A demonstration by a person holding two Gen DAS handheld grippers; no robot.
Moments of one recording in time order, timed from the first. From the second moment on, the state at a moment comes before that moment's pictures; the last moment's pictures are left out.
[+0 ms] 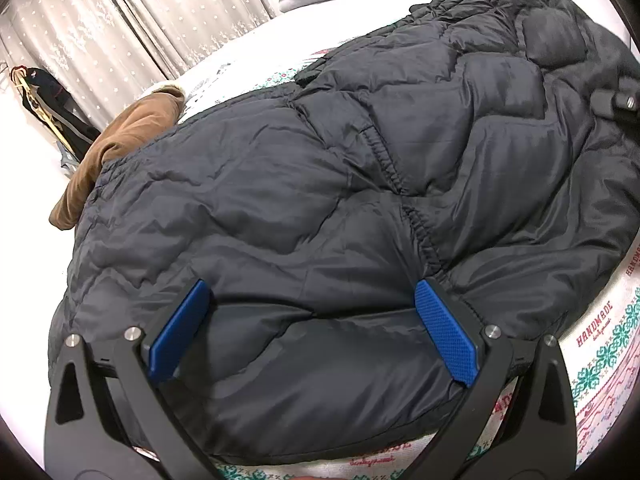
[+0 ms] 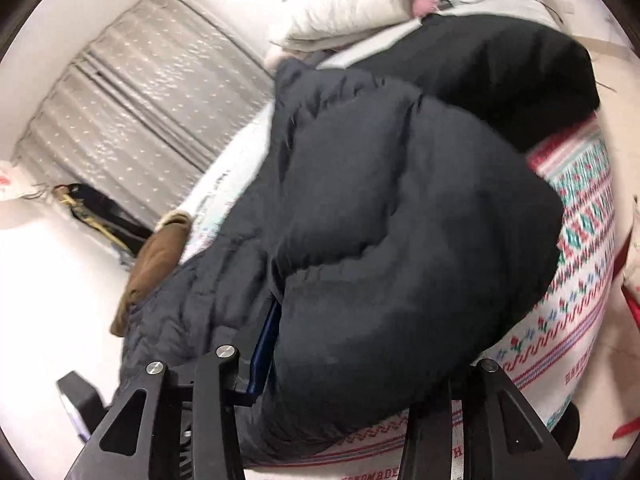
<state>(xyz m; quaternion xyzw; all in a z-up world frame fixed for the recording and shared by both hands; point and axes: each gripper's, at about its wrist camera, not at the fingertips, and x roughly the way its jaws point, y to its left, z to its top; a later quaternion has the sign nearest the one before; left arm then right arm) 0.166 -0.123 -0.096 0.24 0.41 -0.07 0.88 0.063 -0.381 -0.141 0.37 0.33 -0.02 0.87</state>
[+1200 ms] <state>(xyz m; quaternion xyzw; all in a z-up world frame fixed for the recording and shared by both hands) 0.155 -0.118 -0.074 0.16 0.43 -0.14 0.88 0.043 -0.380 -0.003 0.16 0.20 -0.10 0.96</state>
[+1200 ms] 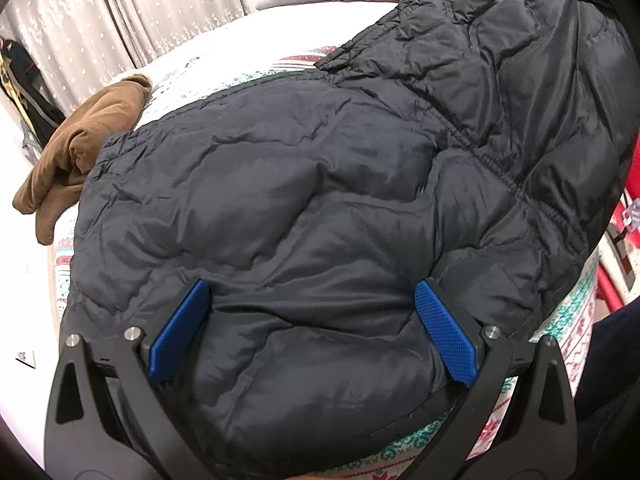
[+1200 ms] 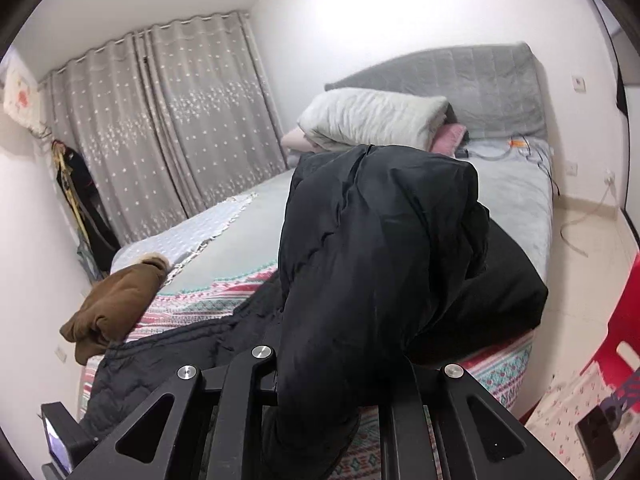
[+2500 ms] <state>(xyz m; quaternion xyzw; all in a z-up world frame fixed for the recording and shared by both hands) 0.166 0.114 -0.016 -0.17 0.42 -0.07 0.89 0.063 -0.036 -0.122 -0.36 0.18 0.14 0.90</state>
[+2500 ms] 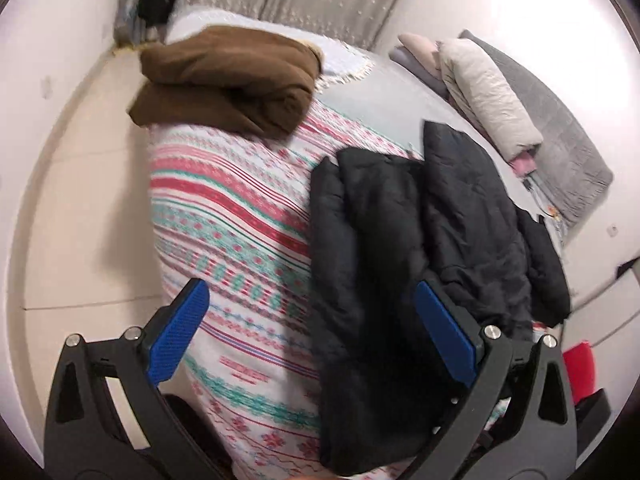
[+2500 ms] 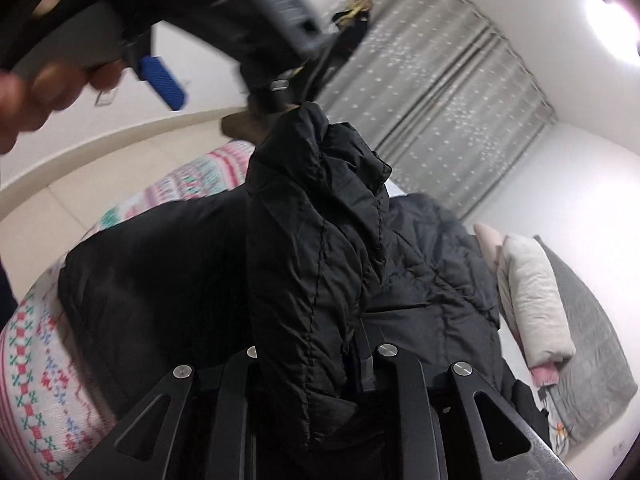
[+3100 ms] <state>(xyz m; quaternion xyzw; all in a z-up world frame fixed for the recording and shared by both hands) 0.185 0.081 -0.012 -0.22 0.45 -0.16 0.85 0.046 -0.075 -0.103 -0.29 0.23 0.22 0.90</state>
